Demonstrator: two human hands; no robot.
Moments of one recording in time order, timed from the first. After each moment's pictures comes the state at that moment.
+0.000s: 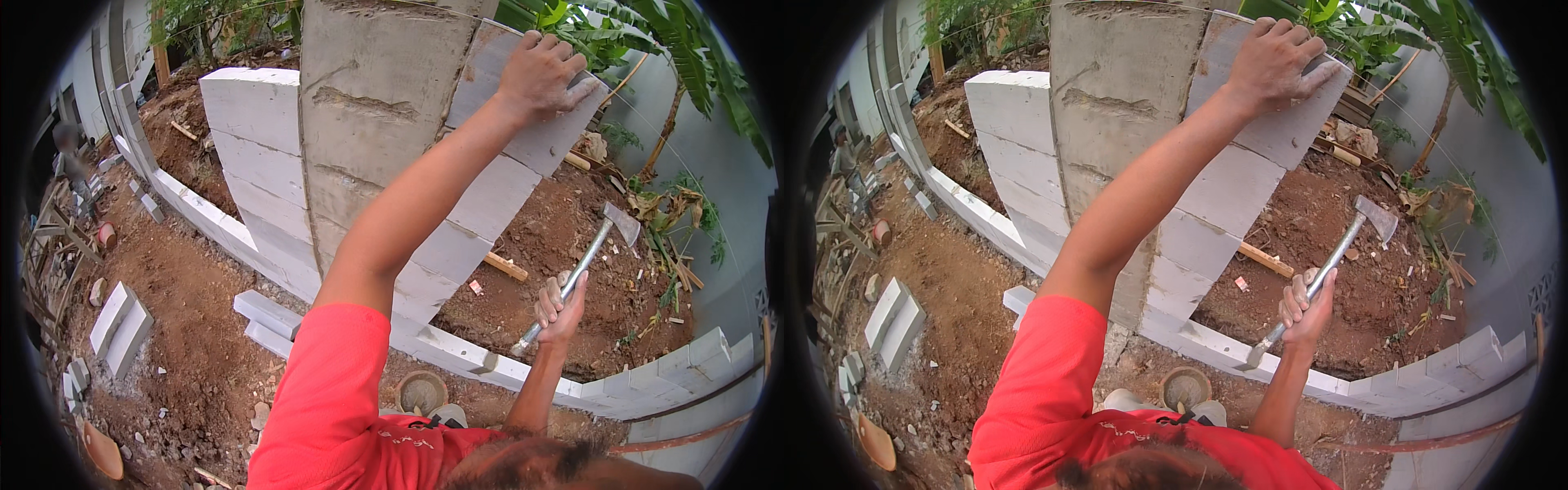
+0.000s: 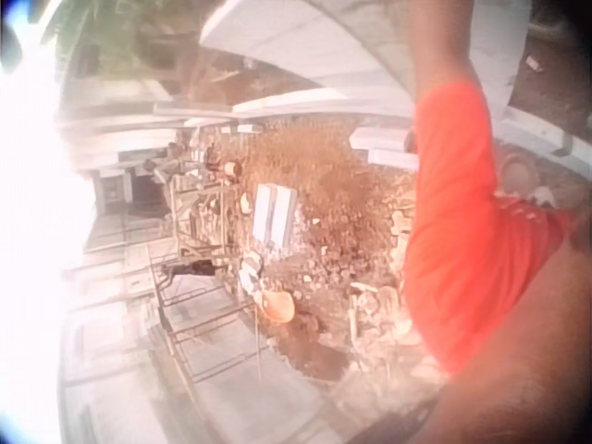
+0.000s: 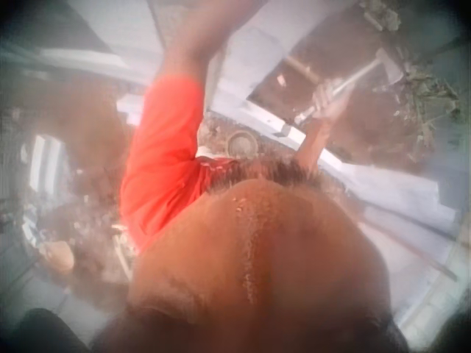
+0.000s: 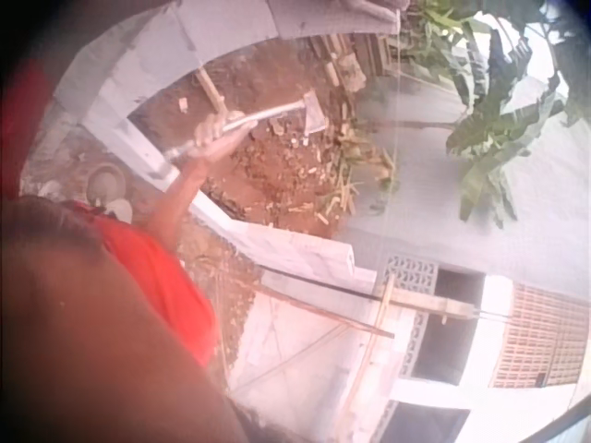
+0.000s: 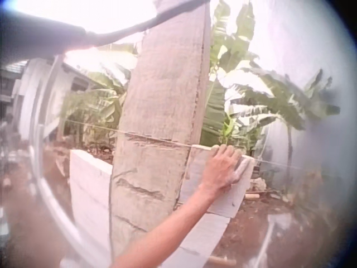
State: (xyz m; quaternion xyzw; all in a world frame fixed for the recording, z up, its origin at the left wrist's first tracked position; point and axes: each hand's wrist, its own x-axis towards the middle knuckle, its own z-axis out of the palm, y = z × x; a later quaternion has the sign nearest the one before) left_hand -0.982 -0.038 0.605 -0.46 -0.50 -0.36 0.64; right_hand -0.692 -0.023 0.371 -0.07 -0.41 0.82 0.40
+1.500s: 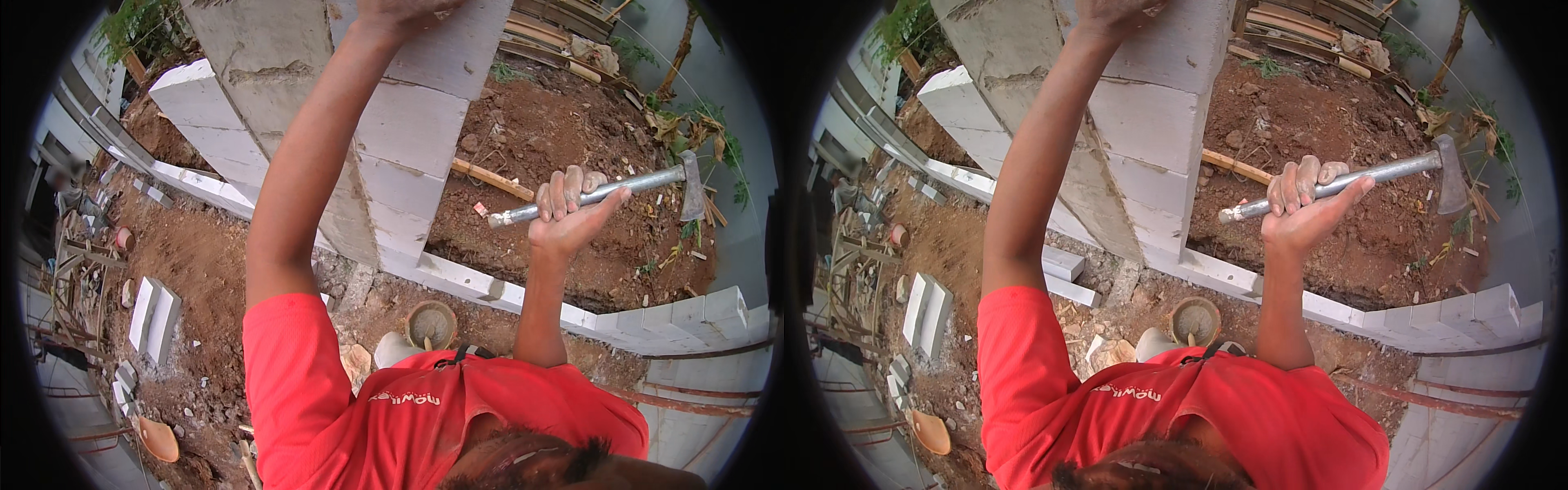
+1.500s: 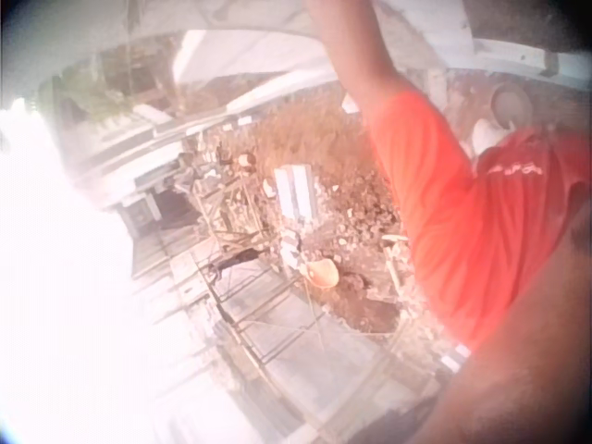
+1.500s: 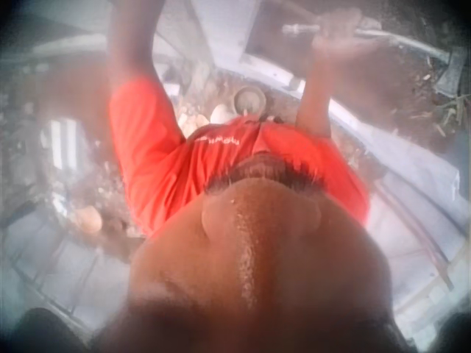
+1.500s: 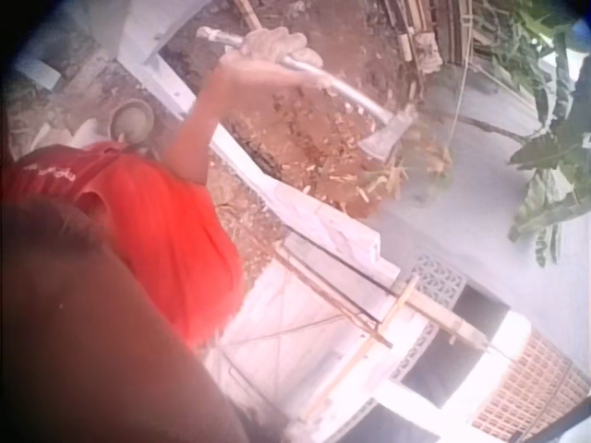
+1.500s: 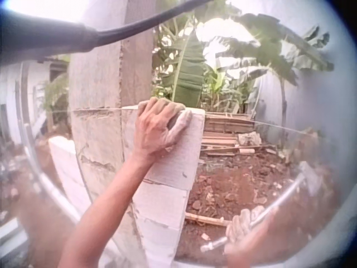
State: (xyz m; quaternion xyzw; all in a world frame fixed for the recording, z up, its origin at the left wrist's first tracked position) left_hand -0.967 -0.061 0.634 -0.52 -0.47 -0.37 0.61; right_hand -0.716 0.027 0.460 0.01 -0.32 0.79 0.53
